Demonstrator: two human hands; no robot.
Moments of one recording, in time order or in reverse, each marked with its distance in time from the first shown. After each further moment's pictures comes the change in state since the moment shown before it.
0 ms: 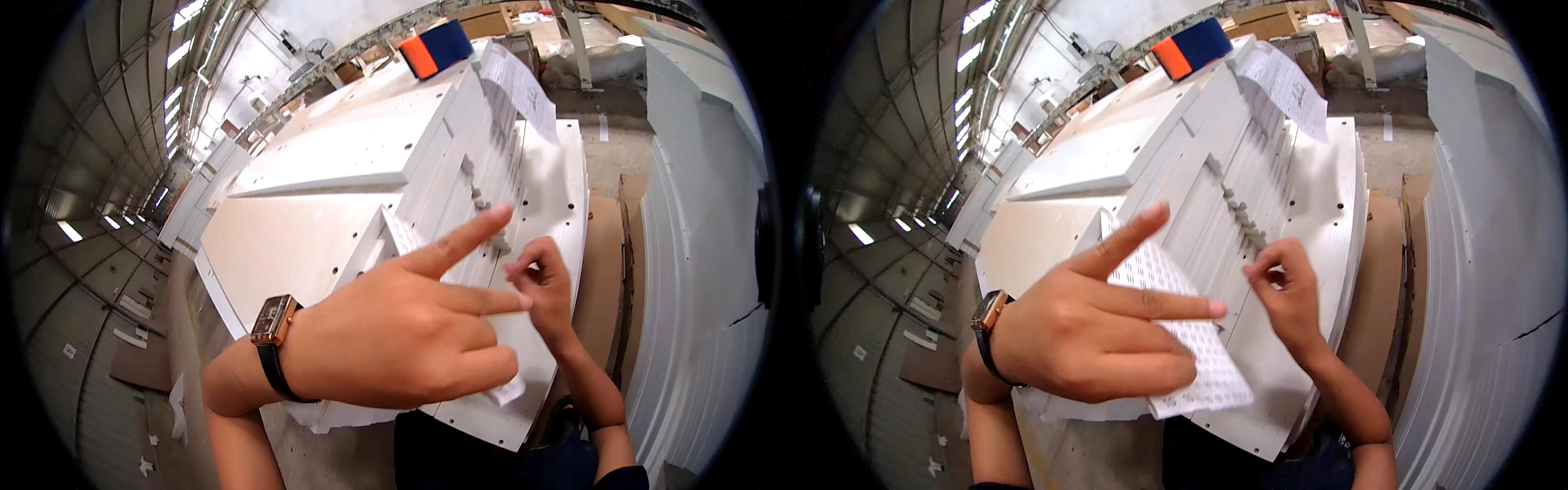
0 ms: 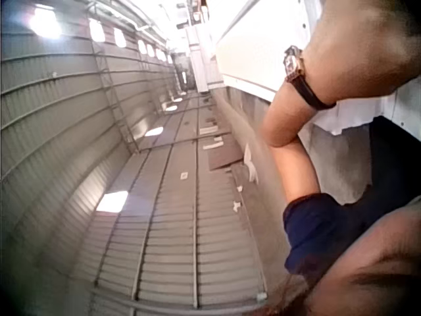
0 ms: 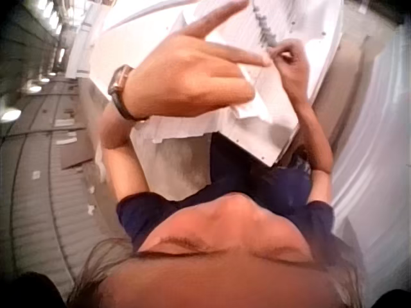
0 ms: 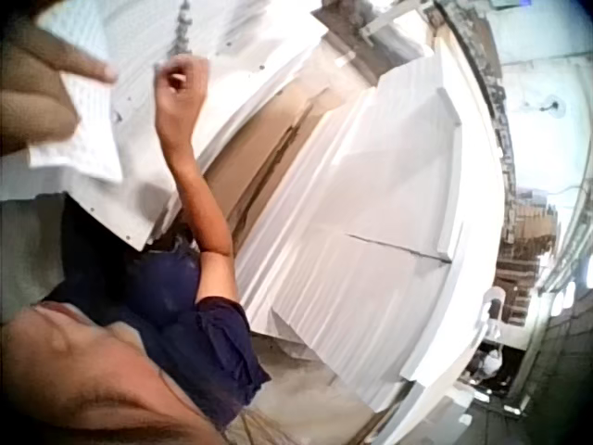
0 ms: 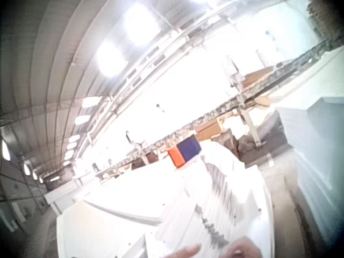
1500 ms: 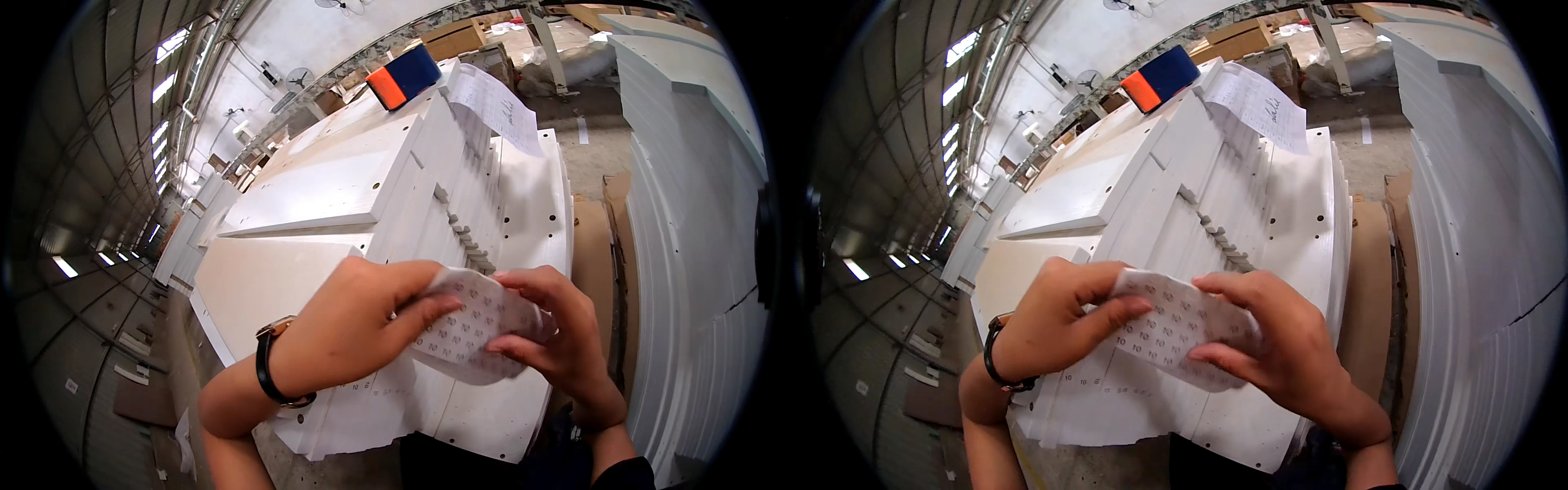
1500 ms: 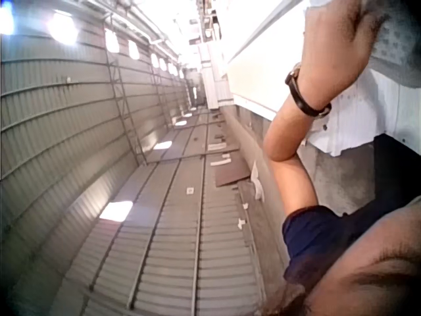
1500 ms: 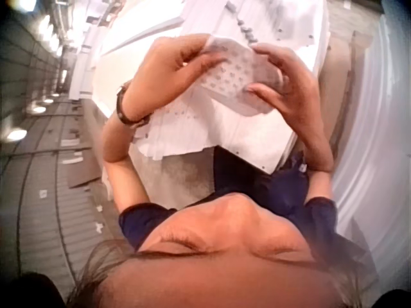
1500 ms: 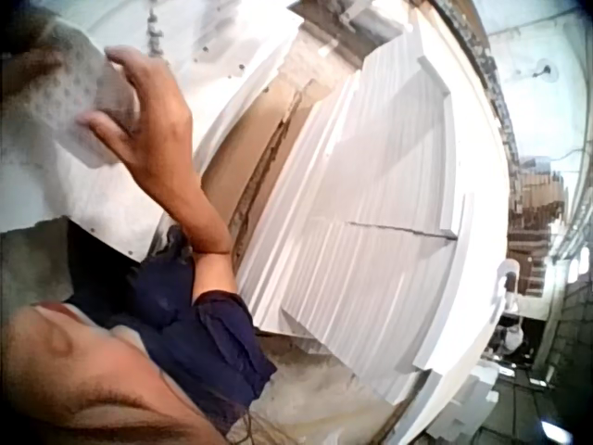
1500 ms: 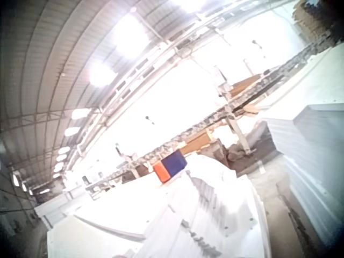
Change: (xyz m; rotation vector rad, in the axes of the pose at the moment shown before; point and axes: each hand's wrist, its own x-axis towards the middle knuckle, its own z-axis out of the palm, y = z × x) left_hand 0.004 -0.014 -0.003 -0.426 -0.006 -0.751; right_hand 0.004 -0.115 -0.014 -0.268 -0.187 -0.212
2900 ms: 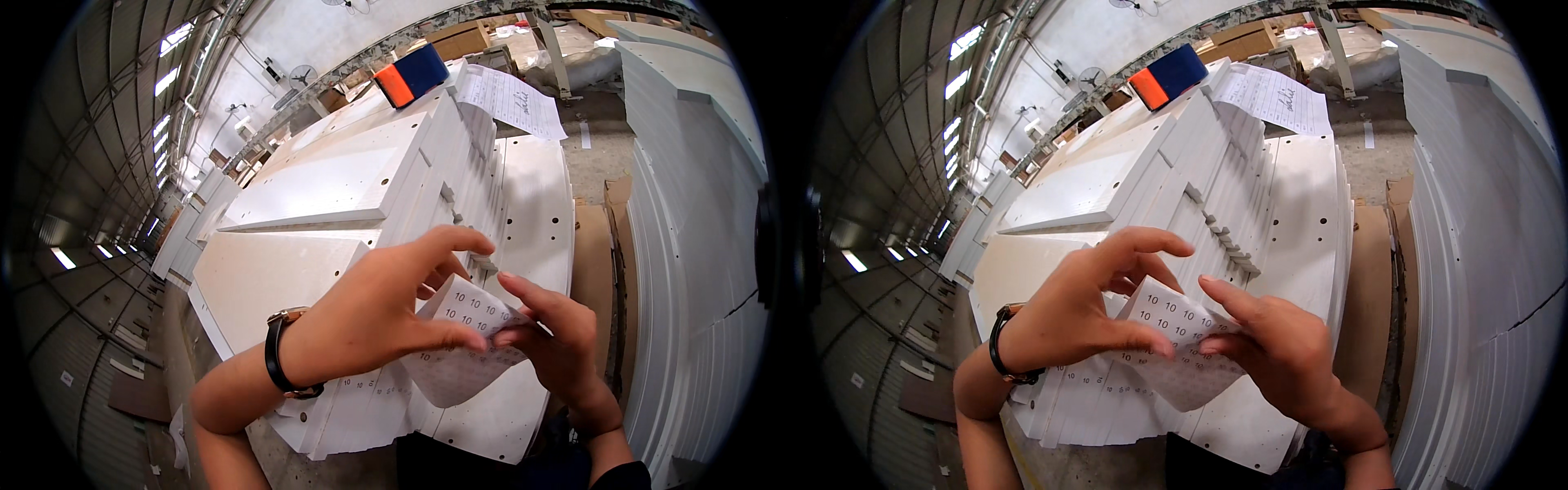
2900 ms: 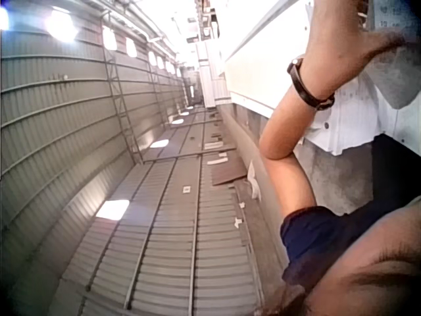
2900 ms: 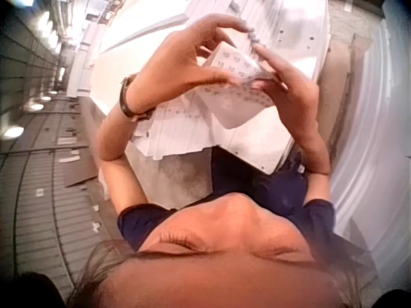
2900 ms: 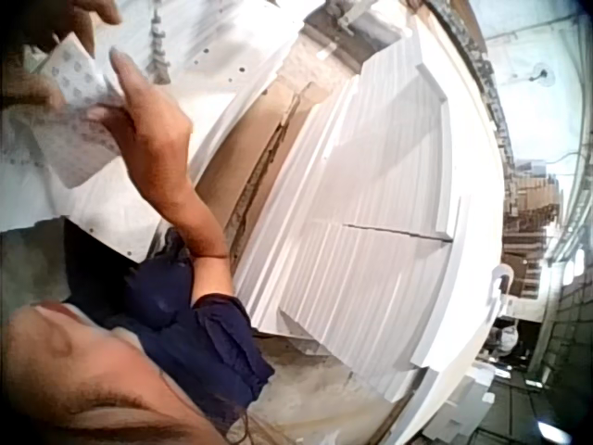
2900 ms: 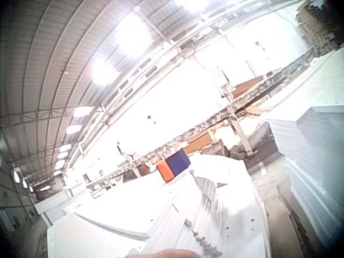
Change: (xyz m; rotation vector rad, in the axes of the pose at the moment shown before) left_hand 0.006 -0.010 0.006 -0.261 0.014 0.100; right_hand -0.009 0.009 0.013 -0.152 0.077 -0.091
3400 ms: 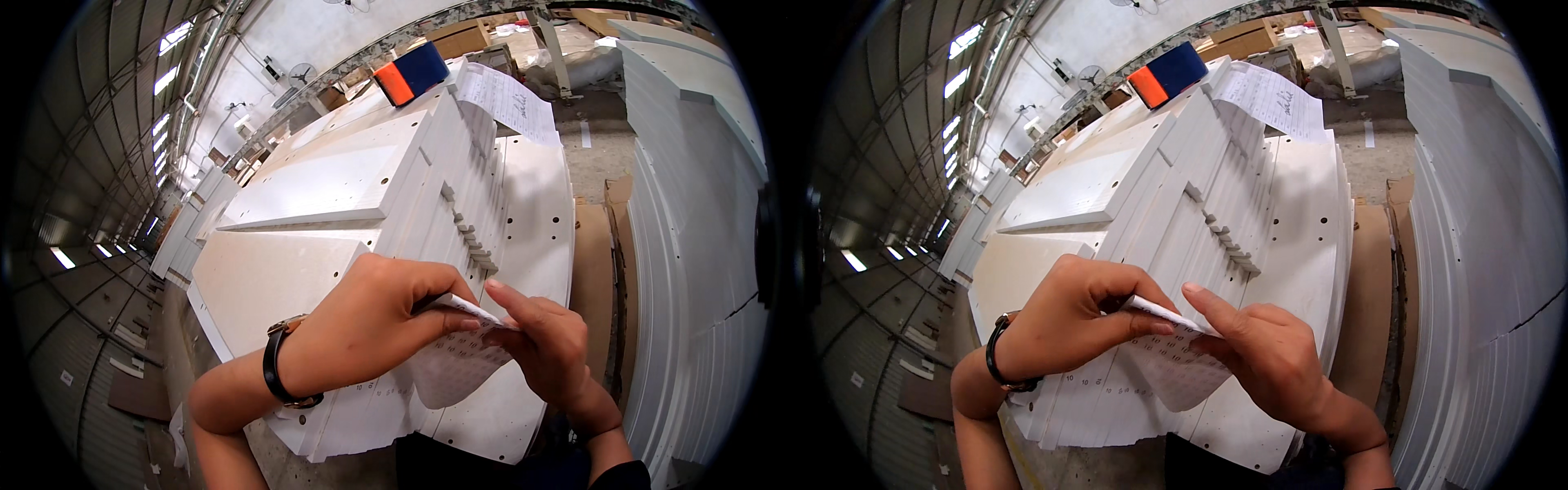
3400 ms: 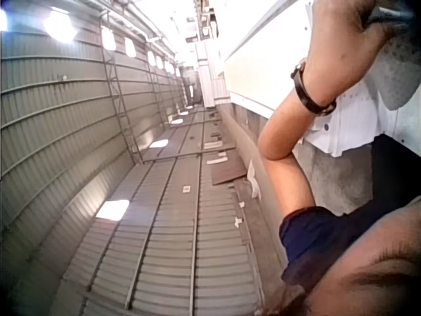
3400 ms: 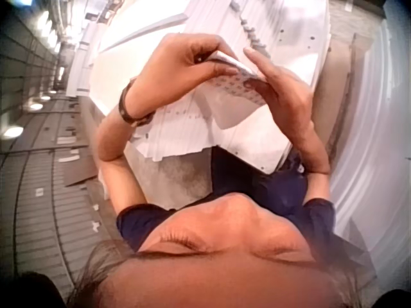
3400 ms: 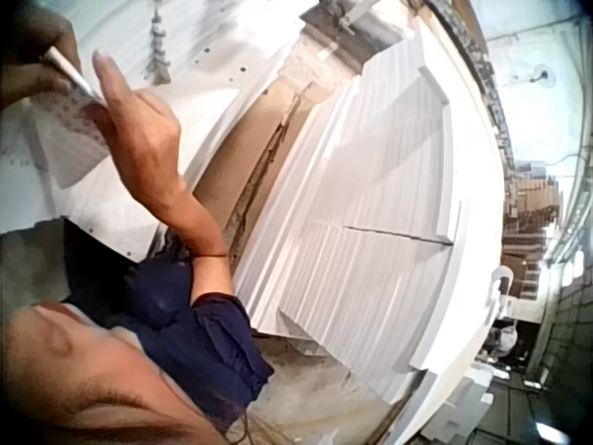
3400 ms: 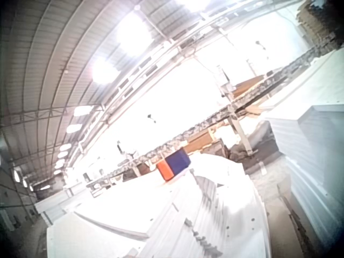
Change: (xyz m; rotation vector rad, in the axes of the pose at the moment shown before) left_hand -0.003 0.003 0.002 -0.030 0.014 -0.080; right_hand 0.004 0.001 0.008 -0.062 -0.023 -0.153
